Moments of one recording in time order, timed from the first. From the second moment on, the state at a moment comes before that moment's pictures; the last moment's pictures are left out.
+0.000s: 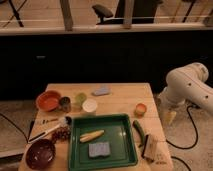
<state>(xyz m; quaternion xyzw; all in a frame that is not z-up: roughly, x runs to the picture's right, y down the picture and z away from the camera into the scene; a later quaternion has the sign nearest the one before) 0.292 0.110 0.681 -0.28 0.02 0.03 0.96</state>
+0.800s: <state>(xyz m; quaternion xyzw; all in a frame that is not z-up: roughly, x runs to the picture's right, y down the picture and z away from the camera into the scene) 0.282 0.120 0.723 -0.29 0.02 -0.06 0.96</state>
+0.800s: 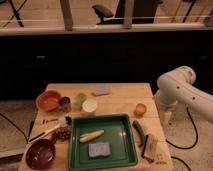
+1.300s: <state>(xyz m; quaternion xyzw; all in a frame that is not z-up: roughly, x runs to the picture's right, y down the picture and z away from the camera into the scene) 0.280 0.124 0.742 -0.29 0.02 -0.10 0.95</state>
